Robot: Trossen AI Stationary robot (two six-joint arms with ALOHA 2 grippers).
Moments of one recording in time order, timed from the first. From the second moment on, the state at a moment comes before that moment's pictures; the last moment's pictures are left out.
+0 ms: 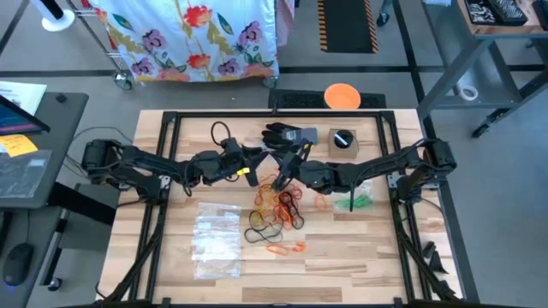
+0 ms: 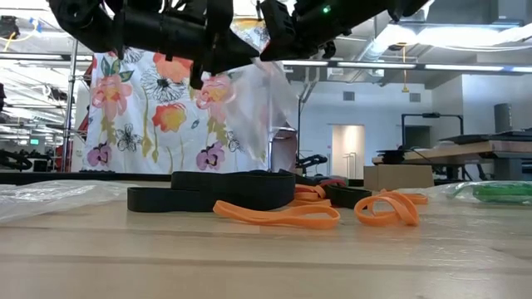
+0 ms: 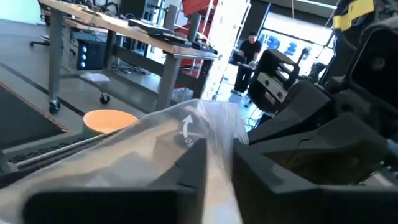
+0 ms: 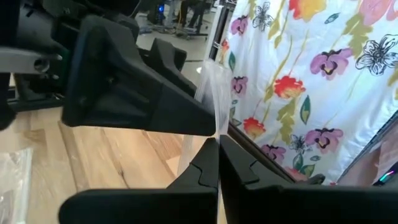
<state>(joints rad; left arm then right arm) 0.05 1.41 0.58 0.89 -0.42 -0.28 0.08 1.67 1.04 0.39 0.73 -0.05</state>
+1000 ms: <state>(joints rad) 0.04 1.41 0.86 0.25 -0.33 -0.28 0.07 1.66 1.04 0.37 0.77 -0.42</state>
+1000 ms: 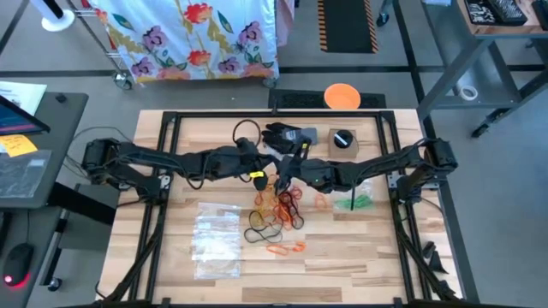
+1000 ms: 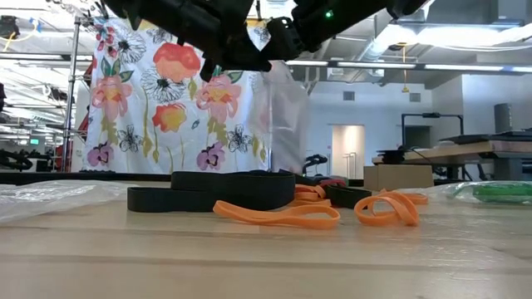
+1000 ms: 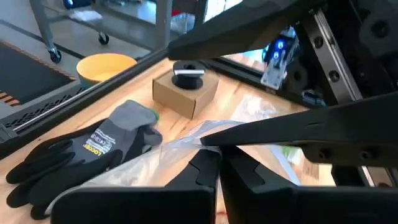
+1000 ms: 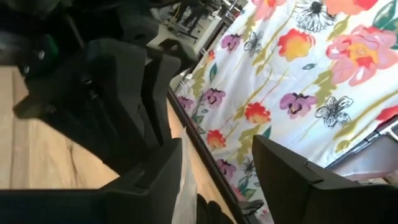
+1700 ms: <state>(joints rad) 0.07 1.41 0.91 0.08 -0.23 -0.28 0.07 1.67 1.08 0.21 0.75 -0.38</state>
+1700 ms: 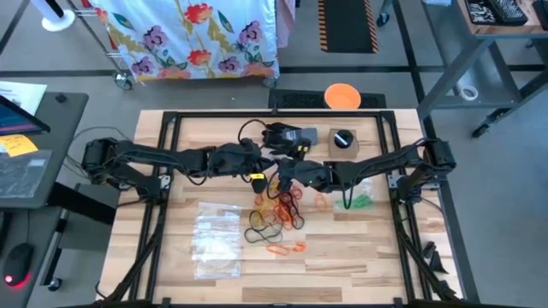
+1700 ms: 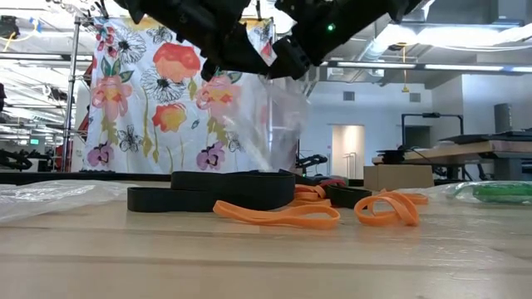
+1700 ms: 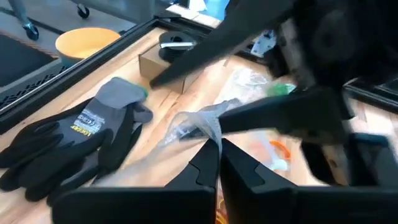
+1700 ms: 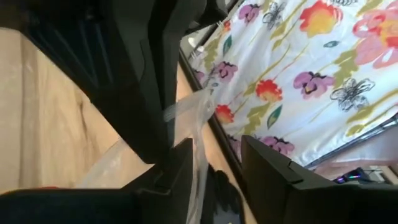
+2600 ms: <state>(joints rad) 0.11 1.41 0.92 -0.03 -0.14 -0.25 0.07 1.67 1.10 0.15 0.65 -0.43</state>
